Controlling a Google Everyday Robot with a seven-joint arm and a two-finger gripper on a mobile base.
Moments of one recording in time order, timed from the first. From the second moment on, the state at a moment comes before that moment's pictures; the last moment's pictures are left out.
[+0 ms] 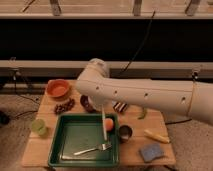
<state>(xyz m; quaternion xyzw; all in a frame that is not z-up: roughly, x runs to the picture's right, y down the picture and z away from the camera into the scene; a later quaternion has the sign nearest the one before) -0.027 0.090 0.688 -0.19 -0.17 -0.74 0.63</state>
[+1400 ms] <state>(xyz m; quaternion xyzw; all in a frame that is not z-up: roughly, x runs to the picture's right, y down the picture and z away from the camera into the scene) -0.113 0.067 0.684 -0.13 -0.21 -0.76 0.61</state>
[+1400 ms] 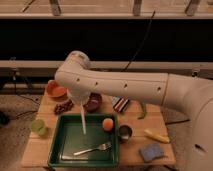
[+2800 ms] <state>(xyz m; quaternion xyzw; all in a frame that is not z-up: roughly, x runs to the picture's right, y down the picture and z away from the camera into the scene) -0.264 -0.045 0.852 -0.09 -0.27 -0.71 0.64</state>
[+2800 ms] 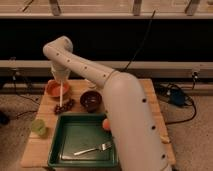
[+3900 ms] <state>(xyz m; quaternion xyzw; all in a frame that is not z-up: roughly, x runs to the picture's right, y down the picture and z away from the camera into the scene) -0.266 -0.067 0.888 -0.03 -0.21 -0.62 0.75</state>
